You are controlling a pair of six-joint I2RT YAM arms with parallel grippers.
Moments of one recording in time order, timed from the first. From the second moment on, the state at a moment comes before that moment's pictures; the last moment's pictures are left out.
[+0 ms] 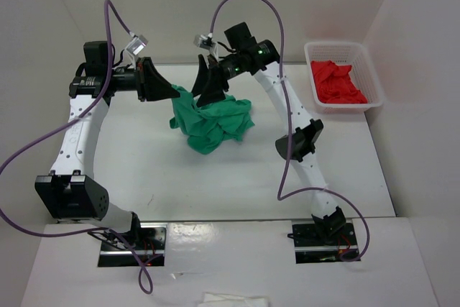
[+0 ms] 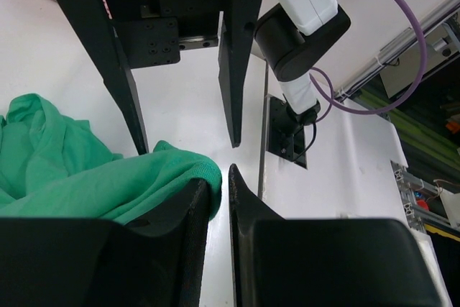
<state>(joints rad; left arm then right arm) 0.06 1.48 1.57 -0.65 1.47 0.09 0.56 2.46 2.95 -1.29 -1.39 -0.42</state>
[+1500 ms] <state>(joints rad) 0.06 1.44 1.57 -0.59 1.44 0.04 0.58 2.46 2.92 -1.29 -1.41 -0.39</state>
